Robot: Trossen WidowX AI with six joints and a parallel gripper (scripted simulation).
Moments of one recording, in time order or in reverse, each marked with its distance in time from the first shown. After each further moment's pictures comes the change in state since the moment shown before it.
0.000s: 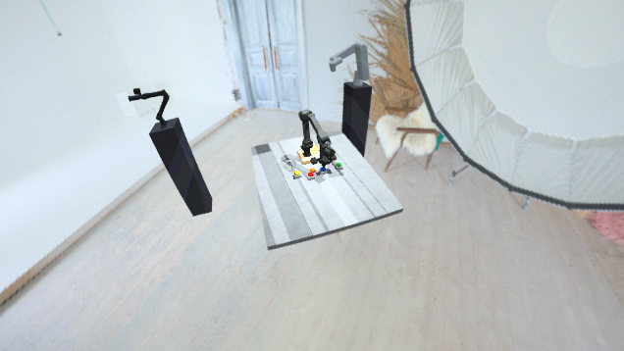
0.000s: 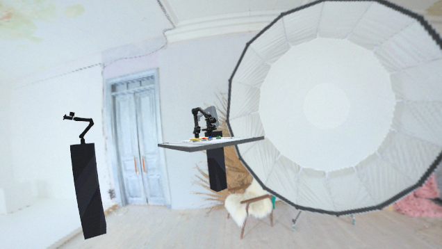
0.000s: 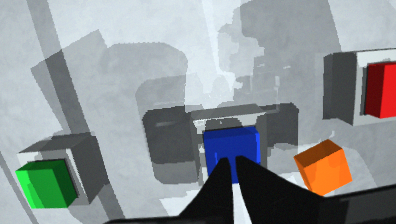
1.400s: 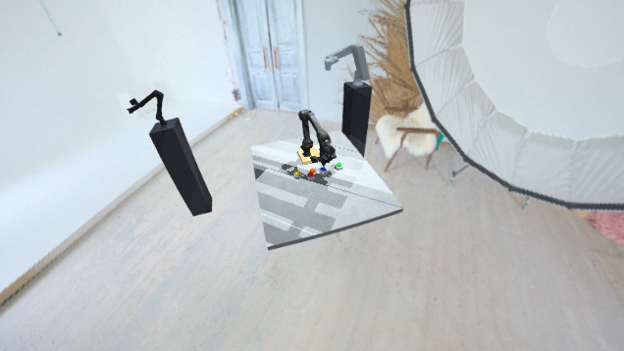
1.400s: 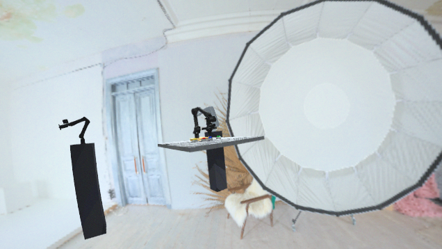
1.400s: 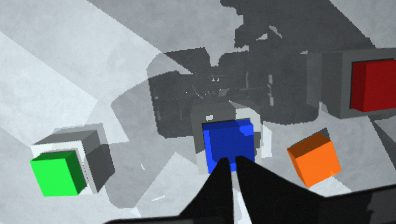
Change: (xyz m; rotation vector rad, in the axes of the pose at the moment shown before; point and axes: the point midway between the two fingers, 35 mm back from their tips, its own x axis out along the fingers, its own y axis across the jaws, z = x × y) arm -0.014 0.000 0.000 0.000 0.000 0.000
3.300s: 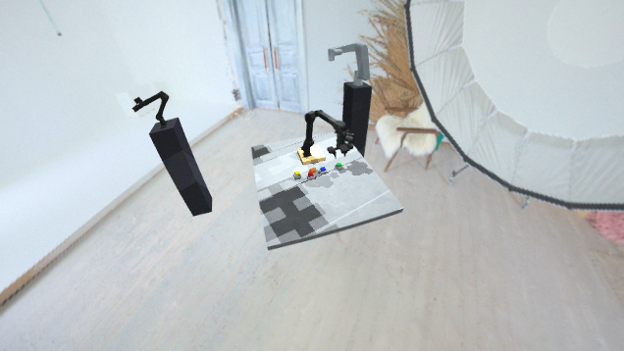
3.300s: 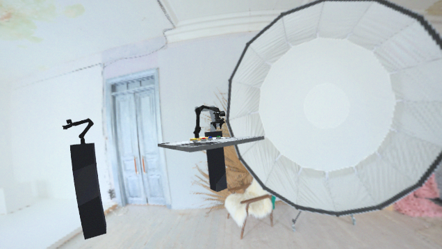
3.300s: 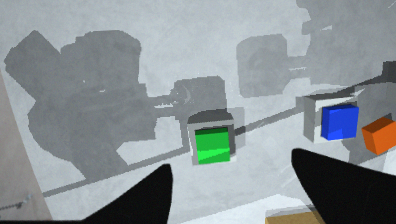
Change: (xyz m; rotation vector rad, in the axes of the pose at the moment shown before) arm -0.062 0.124 0.016 -0.013 -0.005 0.013
